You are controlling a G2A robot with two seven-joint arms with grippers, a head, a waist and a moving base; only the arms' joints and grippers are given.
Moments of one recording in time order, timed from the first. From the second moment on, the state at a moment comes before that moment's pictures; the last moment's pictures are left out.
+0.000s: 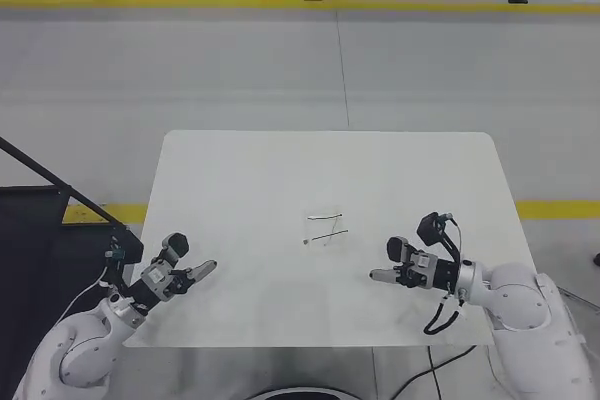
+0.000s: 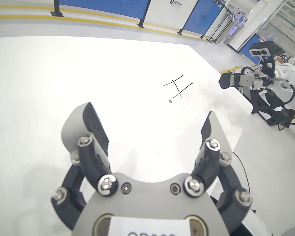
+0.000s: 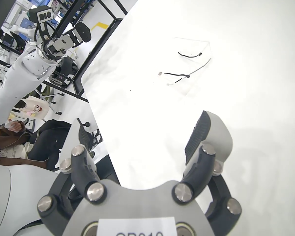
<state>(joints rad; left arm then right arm) 1.72 -1.11 -1.75 -1.81 0.72 -0.70 -0.20 -1.27 -1.09 1.47 -1.63 -0.31 -0.70 0.98</state>
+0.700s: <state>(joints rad) 1.70 -1.11 -1.70 -1.82 0.61 -0.69 -0.23 -1.01 -1.11 1.29 -1.39 -0.08 -0.46 1.08</state>
